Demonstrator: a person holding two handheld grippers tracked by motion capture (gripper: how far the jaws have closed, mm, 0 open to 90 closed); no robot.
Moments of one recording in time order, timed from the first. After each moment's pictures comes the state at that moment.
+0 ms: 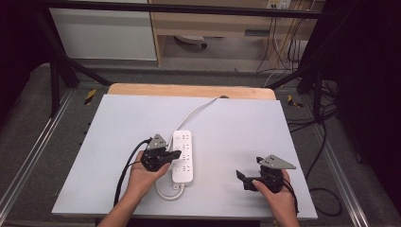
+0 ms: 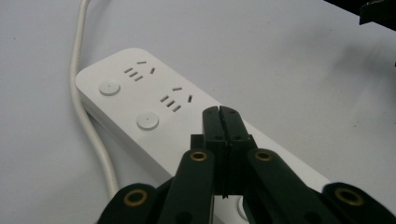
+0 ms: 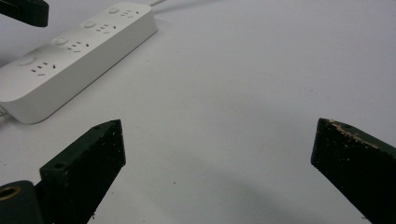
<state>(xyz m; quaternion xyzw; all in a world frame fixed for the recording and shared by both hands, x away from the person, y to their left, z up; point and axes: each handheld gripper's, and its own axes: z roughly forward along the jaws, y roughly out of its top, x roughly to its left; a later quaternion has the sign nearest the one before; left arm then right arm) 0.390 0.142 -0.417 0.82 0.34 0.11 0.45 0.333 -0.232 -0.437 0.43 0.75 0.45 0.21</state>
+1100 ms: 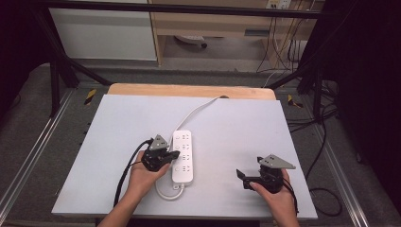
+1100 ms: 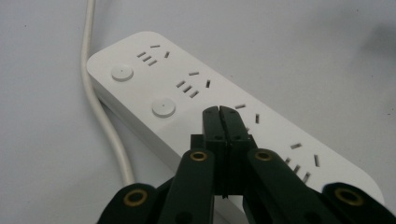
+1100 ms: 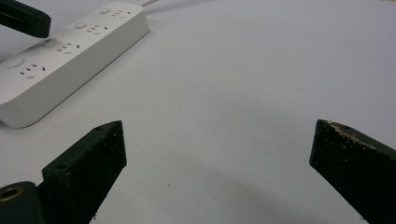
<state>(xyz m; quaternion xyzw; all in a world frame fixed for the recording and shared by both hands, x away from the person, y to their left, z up) 0.396 0.143 -0.427 0.83 0.34 0.13 0.43 0.334 -0.231 -0.436 0.44 0.75 0.44 0.22</state>
